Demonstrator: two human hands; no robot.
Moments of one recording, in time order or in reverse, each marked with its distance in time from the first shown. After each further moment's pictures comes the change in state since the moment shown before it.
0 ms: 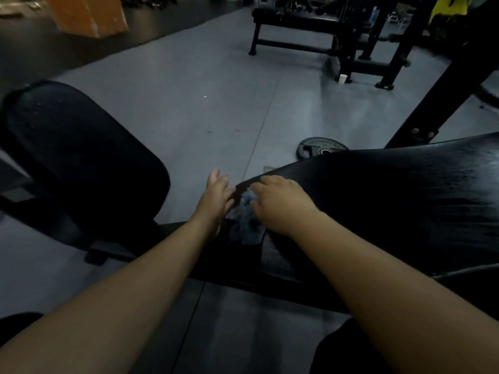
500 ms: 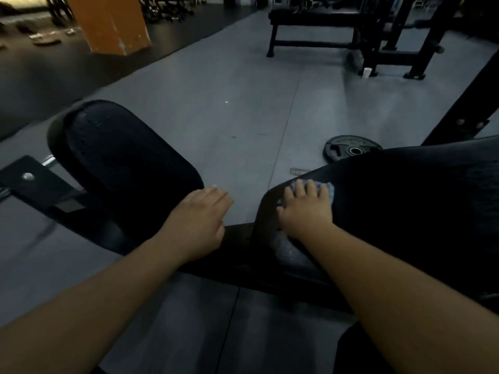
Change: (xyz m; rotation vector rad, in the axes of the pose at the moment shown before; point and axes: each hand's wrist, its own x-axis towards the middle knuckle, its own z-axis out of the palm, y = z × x) left_hand -0.041 0.048 -0.120 1.839 -0.216 0.695; right_hand 0.031 -0.031 0.043 -0.146 -0.131 0.324
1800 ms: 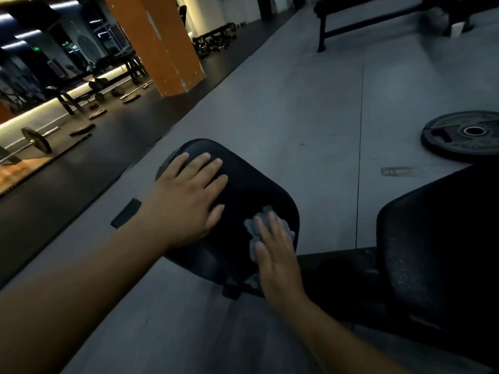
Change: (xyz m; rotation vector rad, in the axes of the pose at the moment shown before) left_hand -0.017 -0.187 -0.096 0.687 -0.084 -0.021; right_hand 0.010 -0.274 0.035 1.374 0.401 -0.326
